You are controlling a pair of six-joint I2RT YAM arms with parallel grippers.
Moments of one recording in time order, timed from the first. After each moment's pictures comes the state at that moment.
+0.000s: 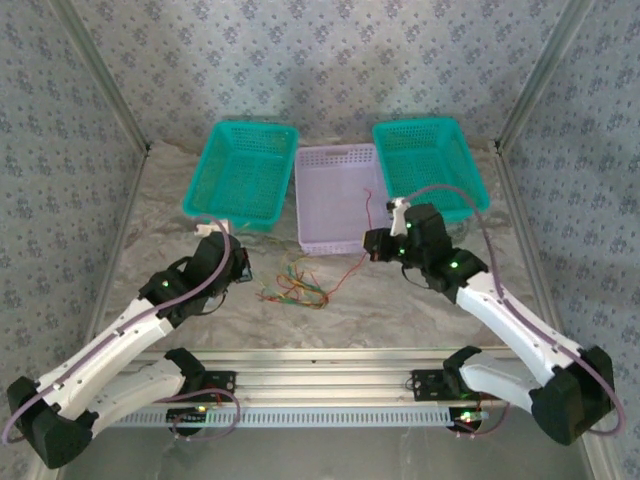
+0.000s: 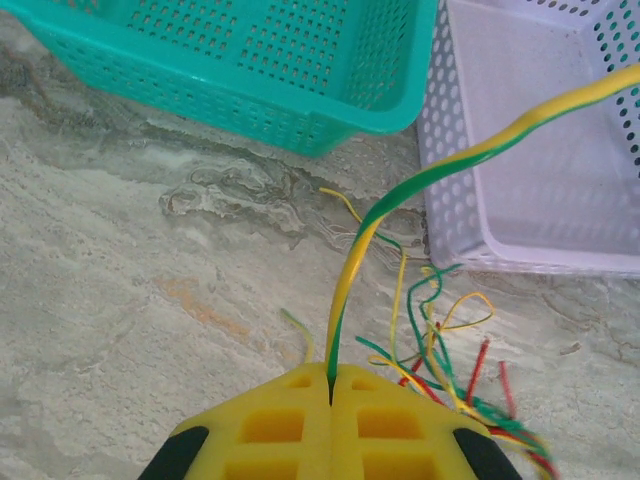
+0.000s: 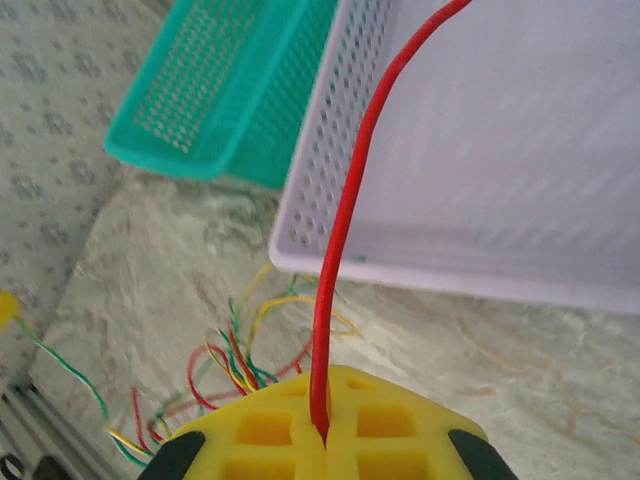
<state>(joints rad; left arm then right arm) -0.71 0.86 0.81 -0.71 -0.35 -0.72 0.54 1.08 0.80 -0.30 -0.22 0.55</state>
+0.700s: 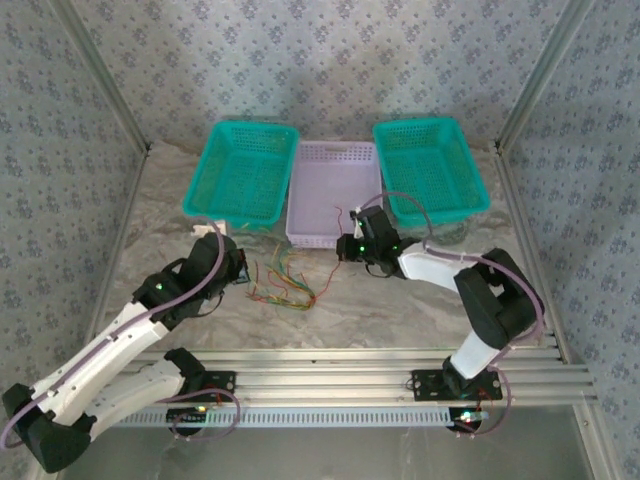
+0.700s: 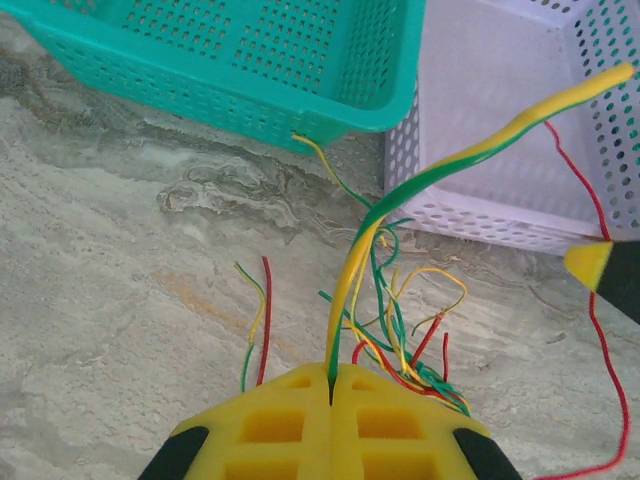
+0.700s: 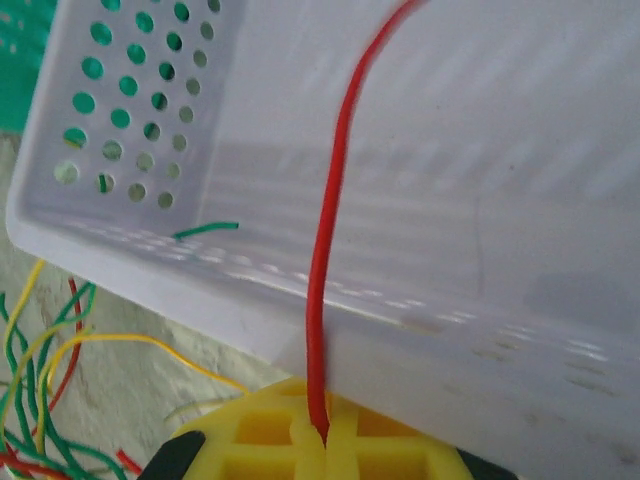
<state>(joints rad) -0.71 0.83 0.82 -0.74 -0.33 -0.72 0.59 1.64 0.85 0.05 -0.18 0.59</state>
